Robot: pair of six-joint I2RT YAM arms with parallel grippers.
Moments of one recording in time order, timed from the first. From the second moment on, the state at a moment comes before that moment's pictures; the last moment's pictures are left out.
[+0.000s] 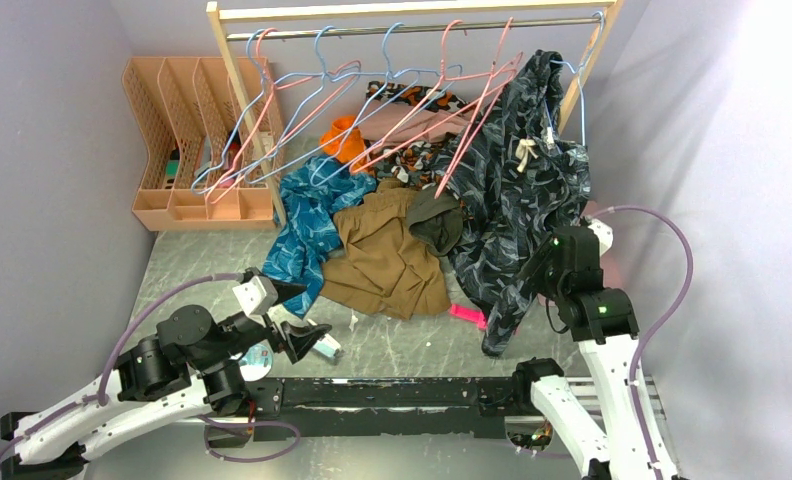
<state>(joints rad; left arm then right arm) -1.12 0.23 0.55 -0.40 -0.14 -0.15 0.15 0.69 0.94 -1.01 0.28 0.58</state>
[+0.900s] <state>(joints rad) -1.11 0.27 0.55 -0.40 -0.14 -0.16 0.15 0.85 1.02 -0.88 0.54 0.57</state>
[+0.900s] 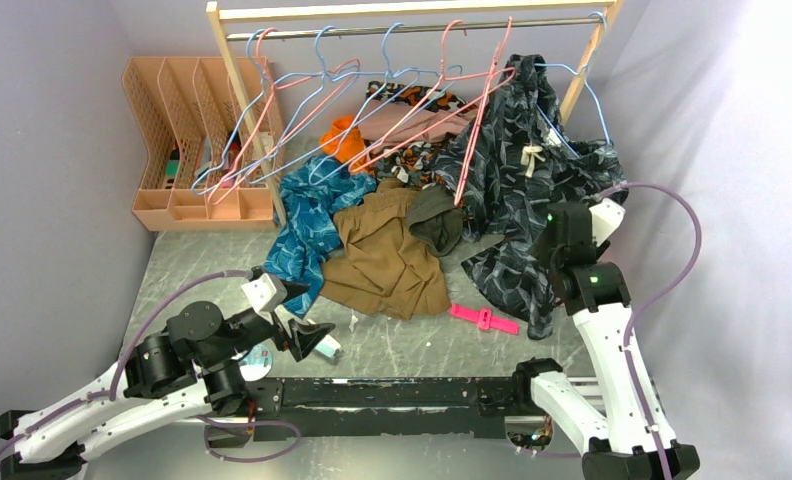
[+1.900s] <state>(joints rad) -1.09 0.32 0.56 -0.40 -0.16 -0.18 0.15 0.73 1.11 -0.84 -0.12 0.44</state>
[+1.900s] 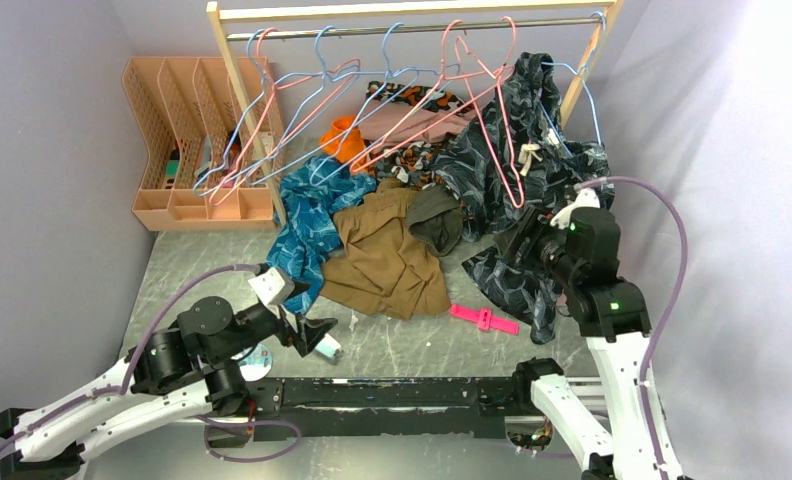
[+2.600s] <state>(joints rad) -1.09 0.37 0.58 -0.43 -0.28 -0.26 0.15 0.81 0.87 -0.74 0.35 0.63</state>
